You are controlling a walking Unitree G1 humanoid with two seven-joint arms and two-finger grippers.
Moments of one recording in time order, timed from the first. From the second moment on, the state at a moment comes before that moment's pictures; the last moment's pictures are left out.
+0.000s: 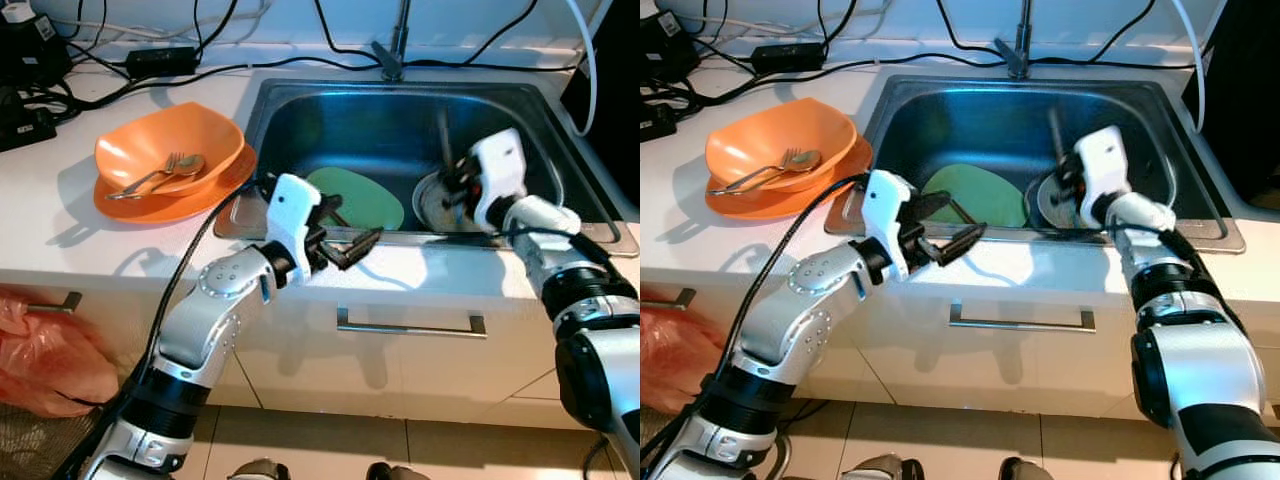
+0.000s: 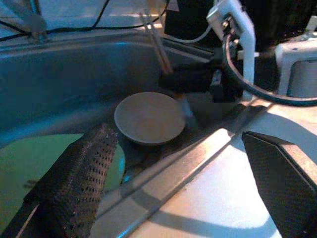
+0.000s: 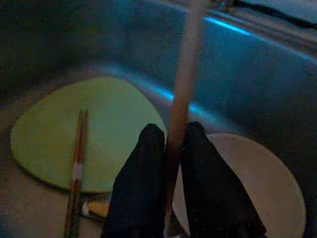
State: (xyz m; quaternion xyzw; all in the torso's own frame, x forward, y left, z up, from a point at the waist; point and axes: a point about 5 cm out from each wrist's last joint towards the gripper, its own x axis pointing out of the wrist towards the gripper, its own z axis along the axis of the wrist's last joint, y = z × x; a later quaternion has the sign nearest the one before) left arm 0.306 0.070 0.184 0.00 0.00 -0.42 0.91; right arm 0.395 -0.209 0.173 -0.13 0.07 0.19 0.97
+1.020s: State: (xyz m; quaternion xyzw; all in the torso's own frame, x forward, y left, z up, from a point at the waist) left arm 0.332 0.104 0.208 0.06 -0.11 -0.23 0.96; right arm 0.404 -0.218 0.216 0.05 -0.04 0.13 0.99
